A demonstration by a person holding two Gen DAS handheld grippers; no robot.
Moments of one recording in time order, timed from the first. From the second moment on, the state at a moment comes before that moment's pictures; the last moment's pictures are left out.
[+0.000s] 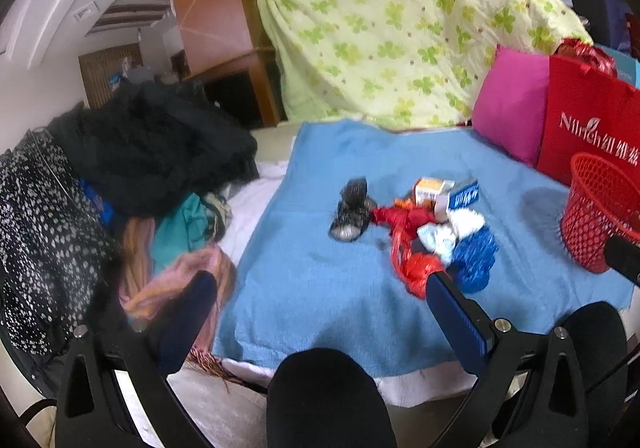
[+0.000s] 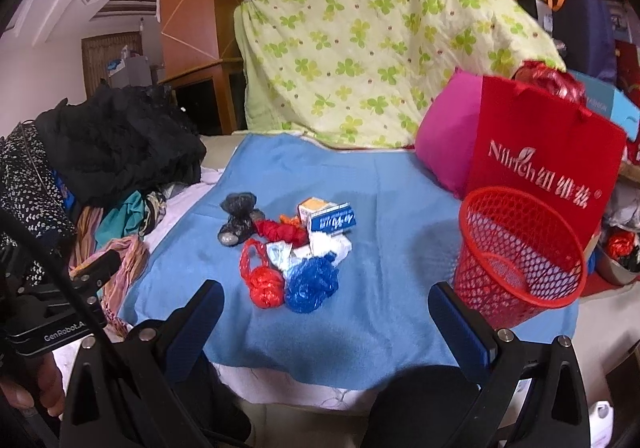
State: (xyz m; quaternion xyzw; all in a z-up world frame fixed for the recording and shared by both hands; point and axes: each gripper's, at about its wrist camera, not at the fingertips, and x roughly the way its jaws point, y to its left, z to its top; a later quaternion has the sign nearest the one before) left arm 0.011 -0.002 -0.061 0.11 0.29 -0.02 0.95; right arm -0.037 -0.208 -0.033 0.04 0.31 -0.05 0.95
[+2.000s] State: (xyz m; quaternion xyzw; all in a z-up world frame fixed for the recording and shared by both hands) left arm 0.148 -0.027 -0.170 0.02 0.43 -0.10 0.89; right arm 0.175 -0.241 -0.246 0.25 0.48 0.08 0.83
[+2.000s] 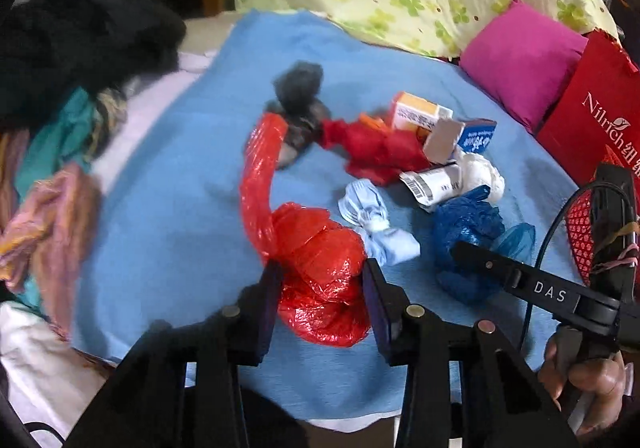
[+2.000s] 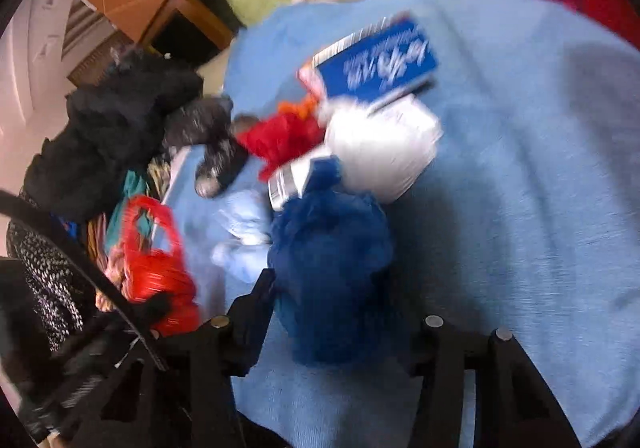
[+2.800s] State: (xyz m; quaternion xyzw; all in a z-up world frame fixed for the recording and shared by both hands) left arm 0.088 -0.266 -0.038 0.12 0.31 -0.42 0.85; right arm -0.032 -0.439 -0.049 0.29 0.18 -0.11 0.93
